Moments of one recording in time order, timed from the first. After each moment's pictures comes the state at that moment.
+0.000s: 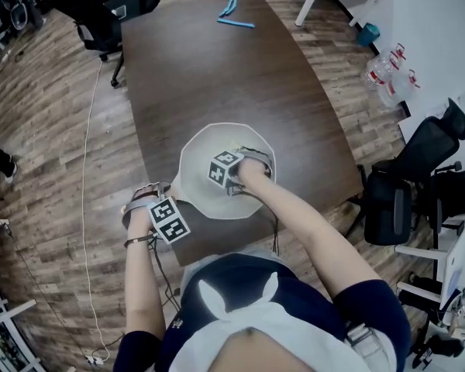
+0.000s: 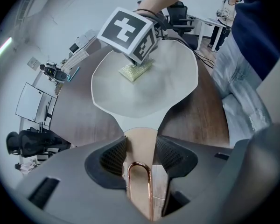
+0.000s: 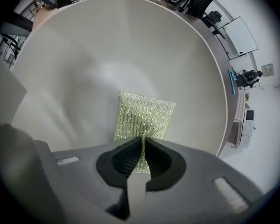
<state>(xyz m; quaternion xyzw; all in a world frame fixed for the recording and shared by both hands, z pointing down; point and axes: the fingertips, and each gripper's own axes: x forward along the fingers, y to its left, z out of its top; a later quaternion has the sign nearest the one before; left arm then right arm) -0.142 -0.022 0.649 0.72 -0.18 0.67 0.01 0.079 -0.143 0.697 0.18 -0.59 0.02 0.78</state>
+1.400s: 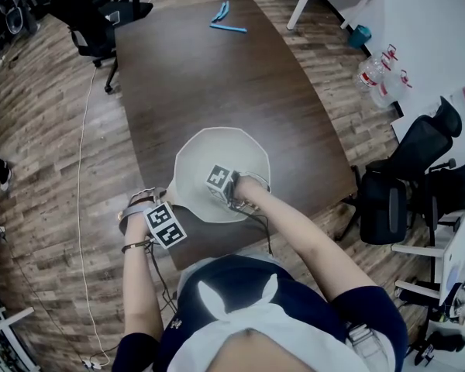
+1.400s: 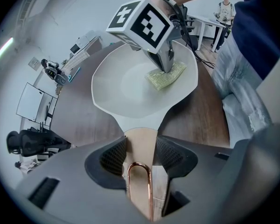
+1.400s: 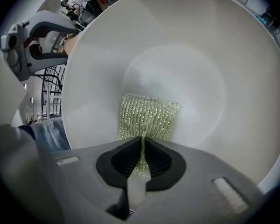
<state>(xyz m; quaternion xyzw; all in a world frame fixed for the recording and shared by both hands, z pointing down) -0.143 -0.017 0.651 0.72 -0.19 0.66 0.00 0.054 -0.018 0.696 0.07 -0.62 0.32 0.71</state>
